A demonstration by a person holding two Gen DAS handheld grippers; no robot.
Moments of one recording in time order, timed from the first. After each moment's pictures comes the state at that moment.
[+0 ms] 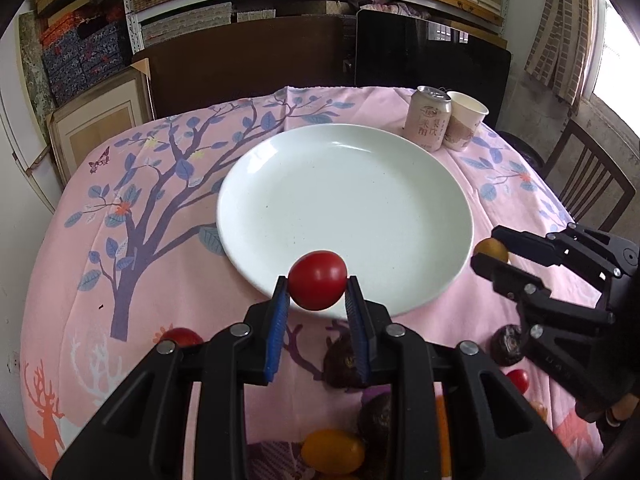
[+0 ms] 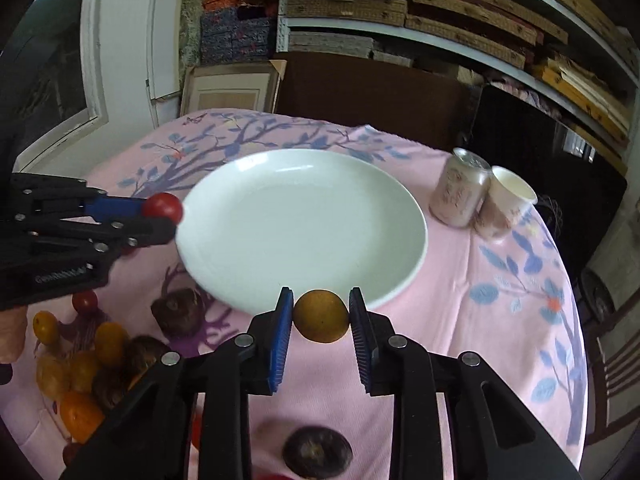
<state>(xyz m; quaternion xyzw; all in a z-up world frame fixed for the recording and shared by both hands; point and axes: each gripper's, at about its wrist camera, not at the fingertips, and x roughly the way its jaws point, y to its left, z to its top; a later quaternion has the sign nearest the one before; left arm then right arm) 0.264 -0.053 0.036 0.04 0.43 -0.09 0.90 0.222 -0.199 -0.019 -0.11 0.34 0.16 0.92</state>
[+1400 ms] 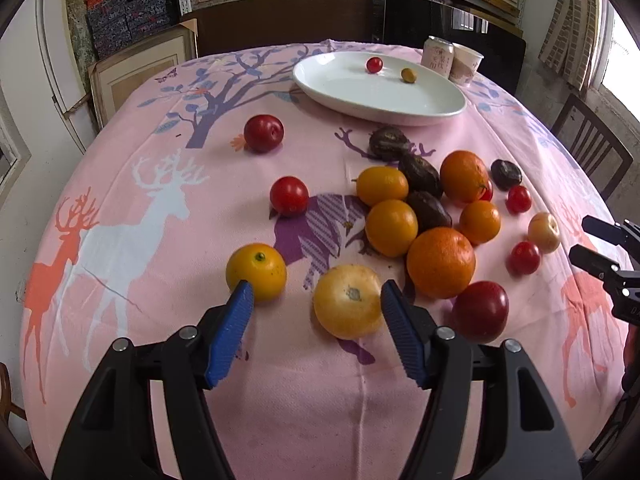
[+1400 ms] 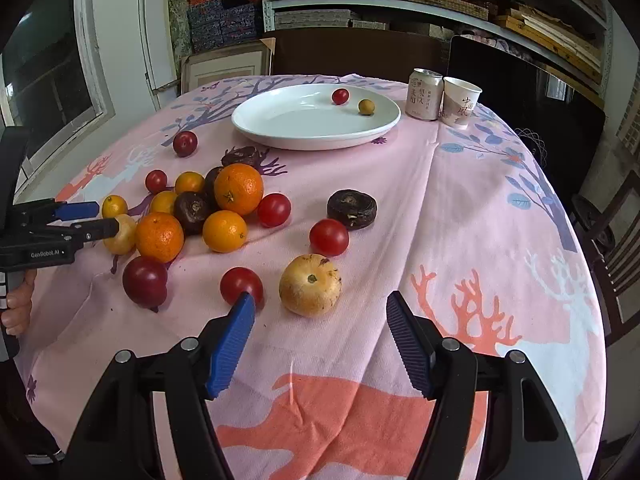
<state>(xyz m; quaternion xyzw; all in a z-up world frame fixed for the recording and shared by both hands) 0.070 0.017 -0.010 0.03 0.46 -0.05 0.89 0.045 -0.252 -0.051 -0.05 0.40 0.14 0.91</state>
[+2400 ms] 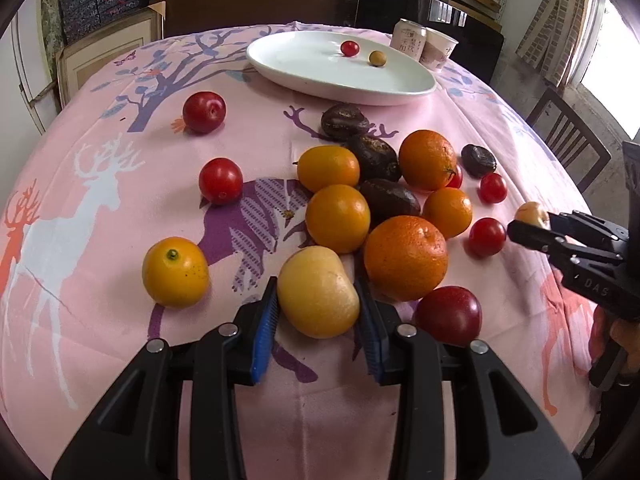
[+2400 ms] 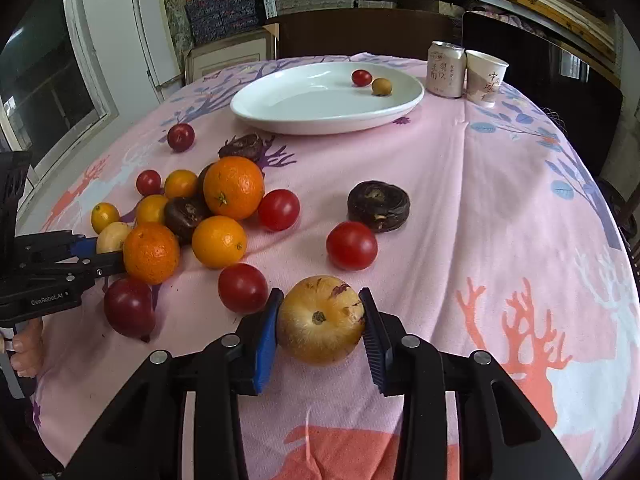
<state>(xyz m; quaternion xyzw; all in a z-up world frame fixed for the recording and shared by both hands) 0.087 -0.006 -0.026 0.01 0.47 -0.11 0.87 0.080 -0.242 -0.070 -0.02 0.42 0.16 0.89</state>
